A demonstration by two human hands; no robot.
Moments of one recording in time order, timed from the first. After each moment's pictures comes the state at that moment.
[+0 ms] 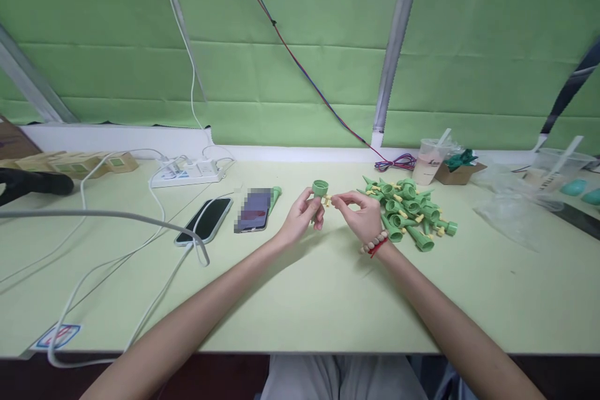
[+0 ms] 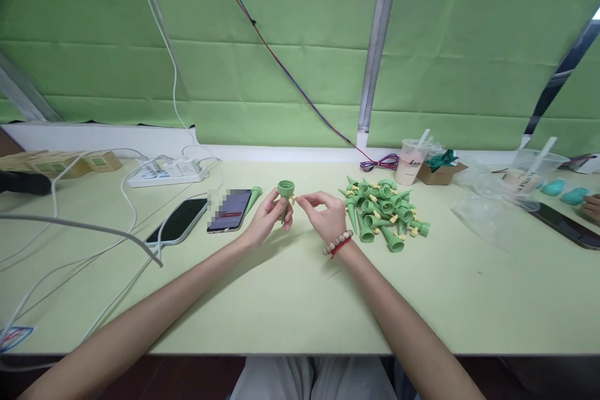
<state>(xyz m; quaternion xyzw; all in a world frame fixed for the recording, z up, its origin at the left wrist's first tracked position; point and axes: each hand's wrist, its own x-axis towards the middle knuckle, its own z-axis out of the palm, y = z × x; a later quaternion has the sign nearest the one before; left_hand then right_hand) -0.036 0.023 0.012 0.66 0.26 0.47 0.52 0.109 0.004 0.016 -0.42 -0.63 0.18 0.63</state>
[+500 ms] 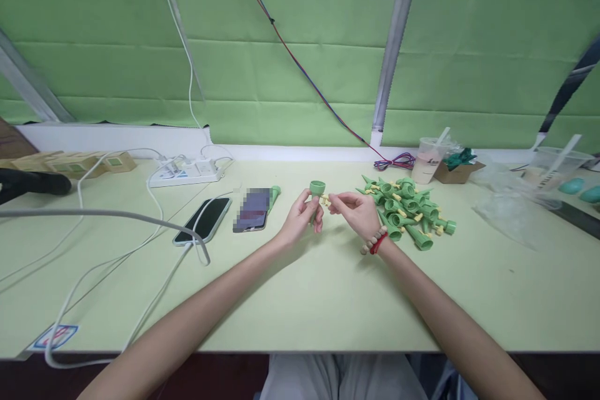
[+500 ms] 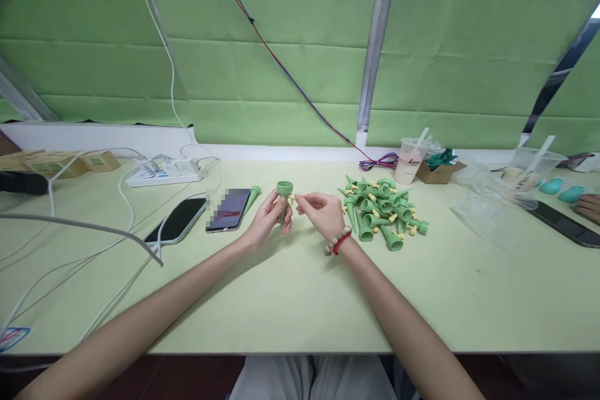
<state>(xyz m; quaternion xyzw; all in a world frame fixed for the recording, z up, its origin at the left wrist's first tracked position) -0.034 0.024 0.007 0.65 0.27 0.47 0.54 0.112 0.011 0.012 -0.41 -0.61 0.33 0.60</state>
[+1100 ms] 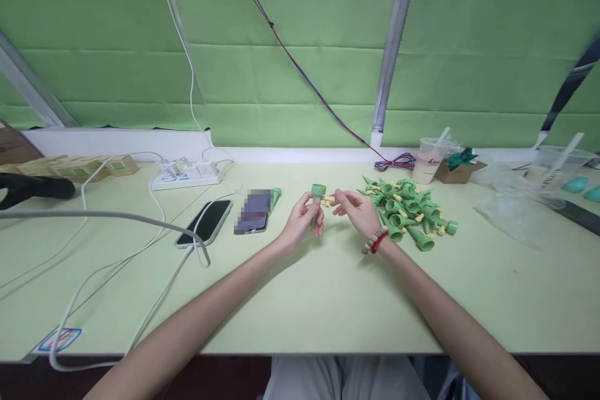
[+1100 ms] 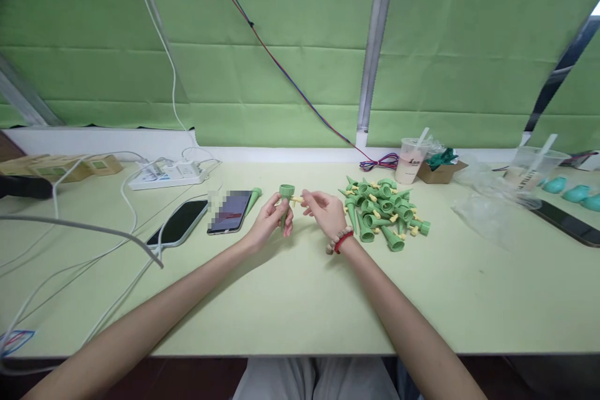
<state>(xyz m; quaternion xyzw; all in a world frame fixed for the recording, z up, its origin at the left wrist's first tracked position) -0.034 0.023 0.006 0.64 0.29 0.46 0.55 0.117 0.019 0.009 -0.43 -0.58 0.37 0.58</state>
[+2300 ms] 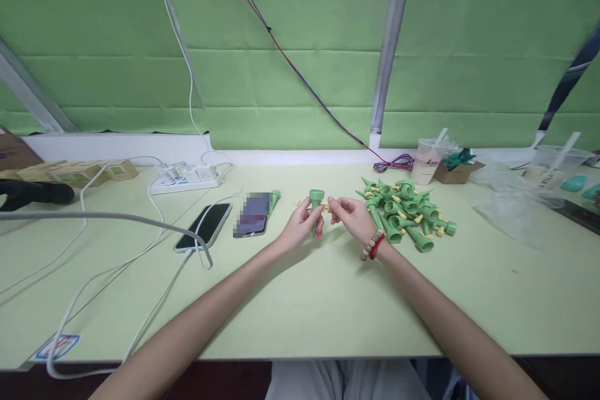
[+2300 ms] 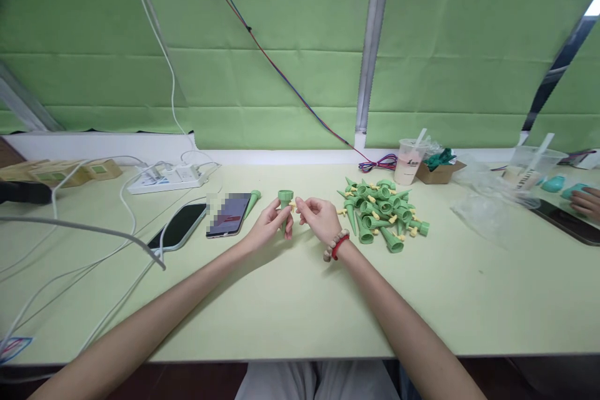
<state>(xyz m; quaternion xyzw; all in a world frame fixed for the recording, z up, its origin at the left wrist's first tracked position) -0.036 0.025 0.005 0.69 0.31 0.42 0.50 0.111 0.015 0.007 -0.43 -0.63 0.35 0.54</state>
